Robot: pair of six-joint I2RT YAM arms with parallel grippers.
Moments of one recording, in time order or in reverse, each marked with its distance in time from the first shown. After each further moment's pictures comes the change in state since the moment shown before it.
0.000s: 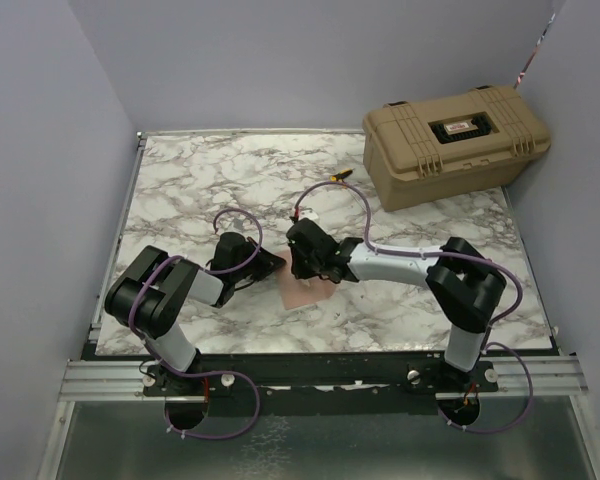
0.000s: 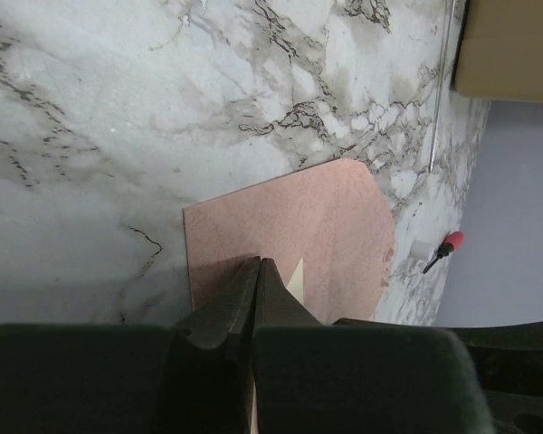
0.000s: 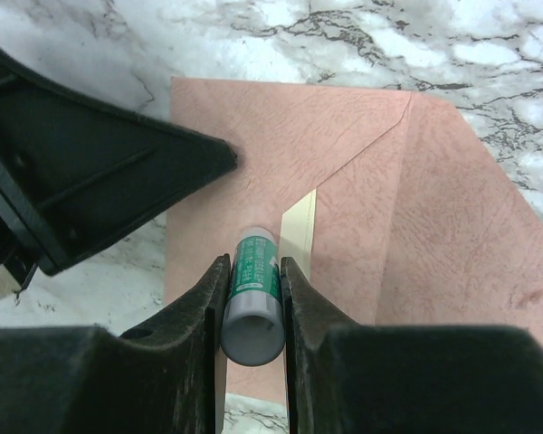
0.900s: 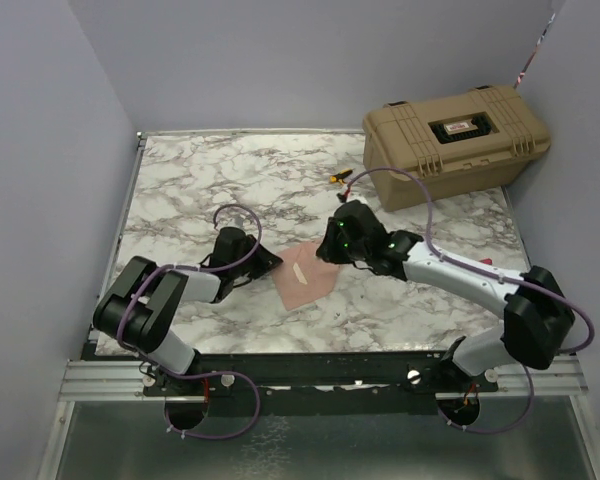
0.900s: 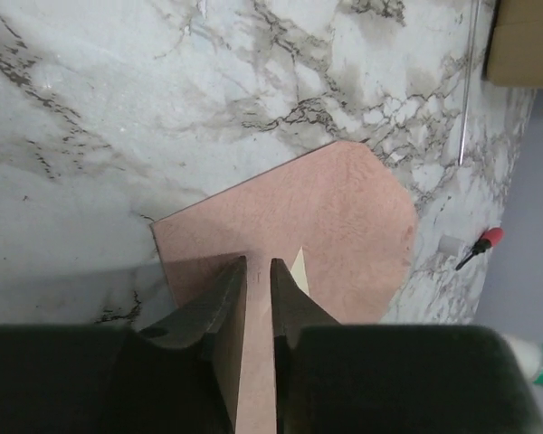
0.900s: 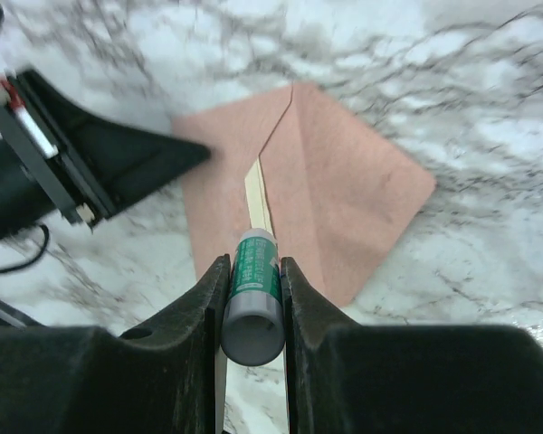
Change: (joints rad) left arm 0.000 -0.085 0.042 -0.164 -0.016 0.073; right arm -0.101 -0.353 -0.143 -0.095 -0.055 0.102
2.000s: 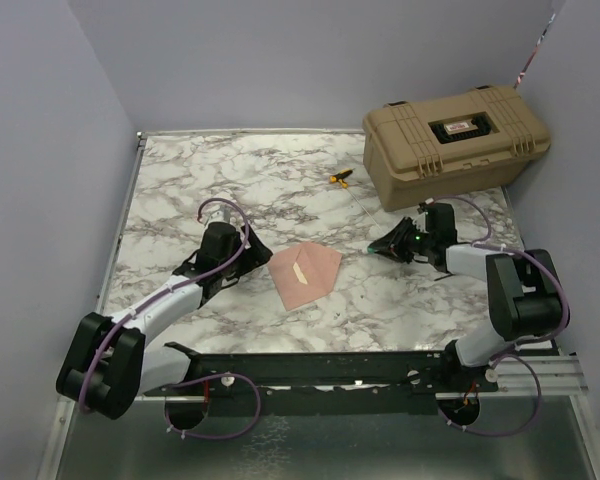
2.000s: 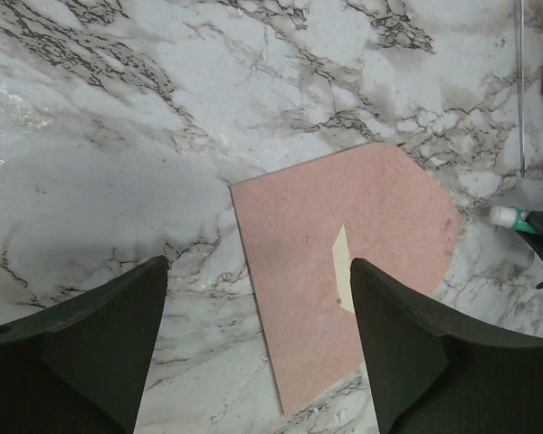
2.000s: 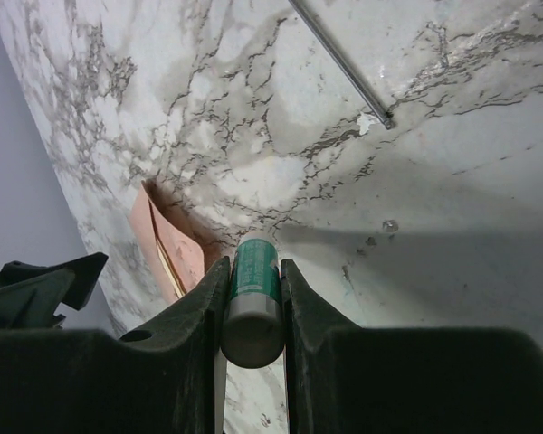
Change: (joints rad) left arm 0.000 -0.396 0.071 -0.529 -0.206 0.218; right arm -0.733 0.068 -0.396 0.480 -0.651 0.156
